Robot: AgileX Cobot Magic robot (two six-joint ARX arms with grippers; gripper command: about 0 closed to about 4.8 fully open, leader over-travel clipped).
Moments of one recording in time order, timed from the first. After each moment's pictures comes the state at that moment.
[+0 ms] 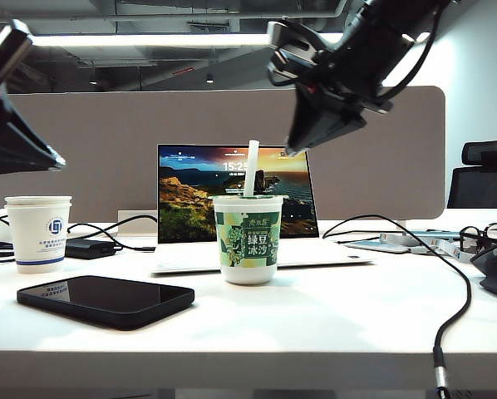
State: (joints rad) left arm -0.26 0.93 0.31 0.33 0.26 -0.66; right arm 0.52 1.56 1.16 -0.28 -0.19 -0.05
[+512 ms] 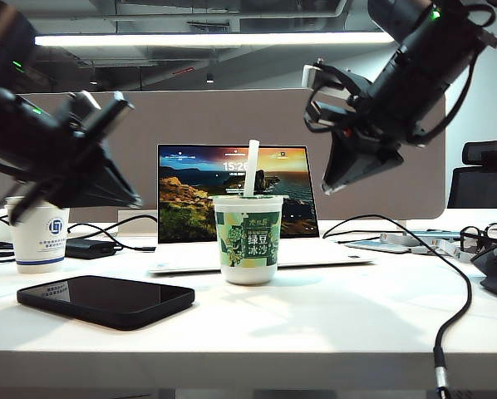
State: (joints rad) left arm -0.26 1.51 0.68 0.34 0.40 -0.58; right arm 0.44 1.56 1.02 -0.16 -0.18 -0.05
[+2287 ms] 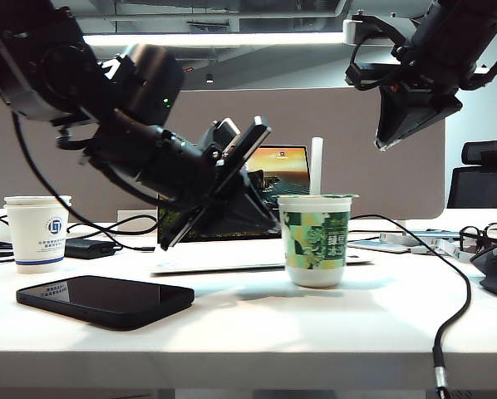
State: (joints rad) left arm -0.58 1.83 0.93 0.41 0.44 -0.58; right arm 0.44 1.34 0.97 -0.27 0.08 -0.05
